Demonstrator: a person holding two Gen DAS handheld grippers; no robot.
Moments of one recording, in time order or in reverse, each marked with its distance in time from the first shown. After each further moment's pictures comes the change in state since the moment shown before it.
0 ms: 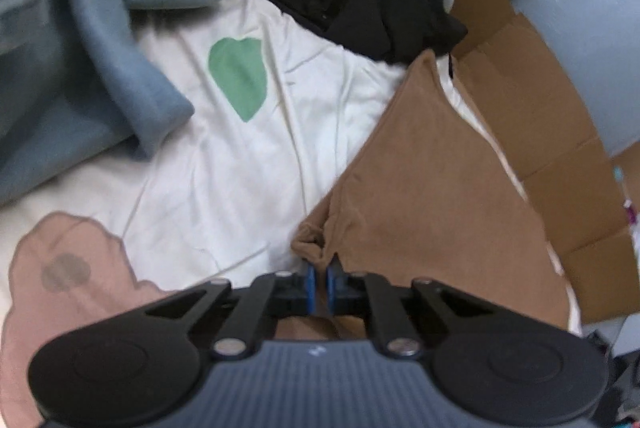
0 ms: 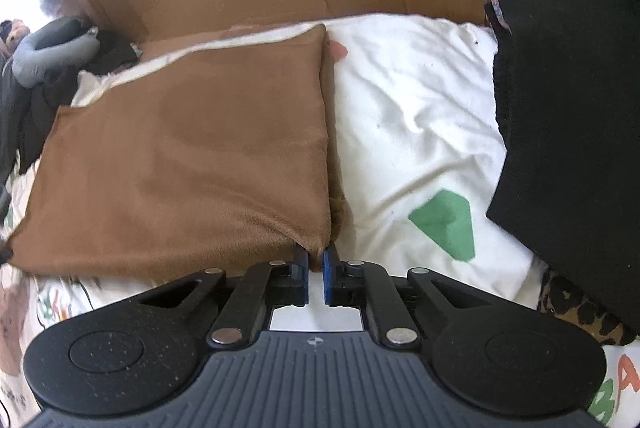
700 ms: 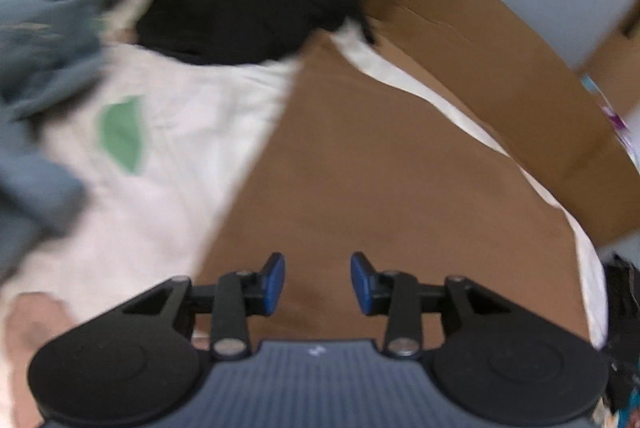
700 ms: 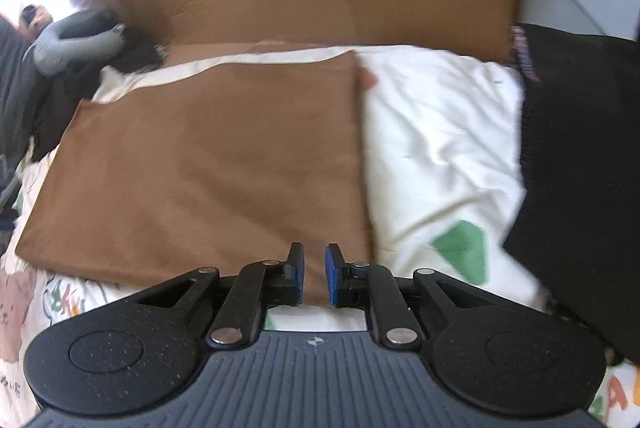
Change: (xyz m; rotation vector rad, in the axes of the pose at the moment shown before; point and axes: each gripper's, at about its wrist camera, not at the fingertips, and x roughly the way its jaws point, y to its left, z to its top) left arm 0.004 -0.095 0.002 0.315 0.013 0.000; right arm -0.017 0.035 0.006 -0.108 -0.071 0.030
